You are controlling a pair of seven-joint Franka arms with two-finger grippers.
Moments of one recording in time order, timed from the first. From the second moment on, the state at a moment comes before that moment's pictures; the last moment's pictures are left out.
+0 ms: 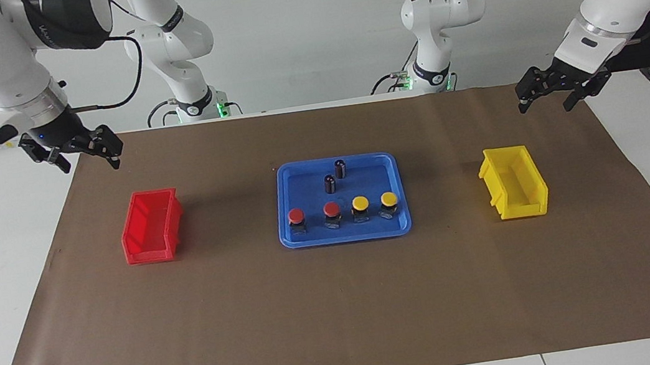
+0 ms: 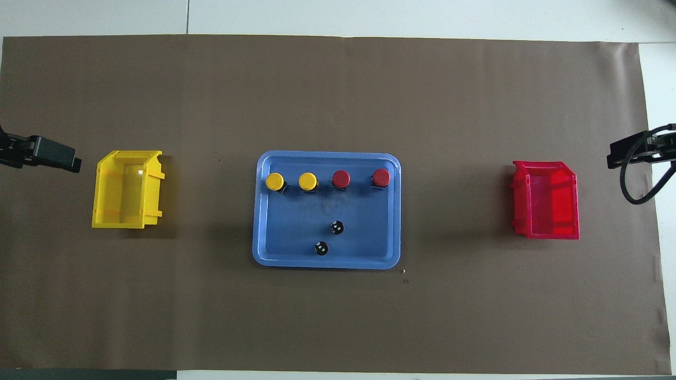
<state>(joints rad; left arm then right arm) -0.08 0.01 0.03 -1.61 -0.04 1.55 0.12 0.01 0.01 -0.09 -1.60 -0.06 1.55 -0.03</state>
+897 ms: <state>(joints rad) -0.08 0.01 0.03 -1.61 -0.04 1.55 0.12 0.01 0.01 -0.08 -1.61 -0.06 1.55 -0.05</state>
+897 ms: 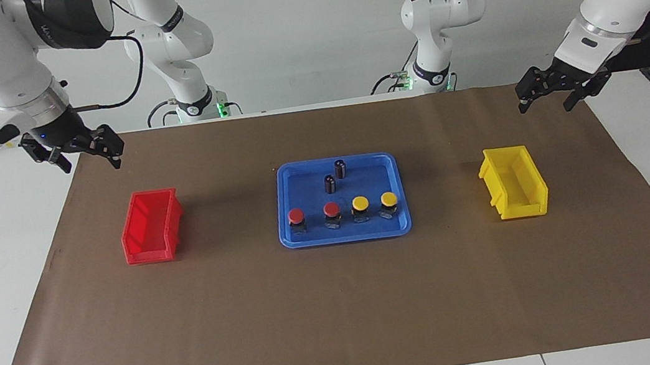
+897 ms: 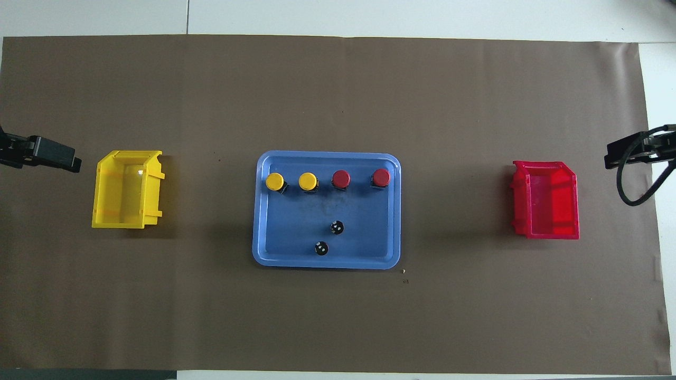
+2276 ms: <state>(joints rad) -0.08 0.01 0.03 -1.61 -0.04 1.55 0.12 0.50 0.36 -0.01 -1.73 -0.01 2.09 0.53</state>
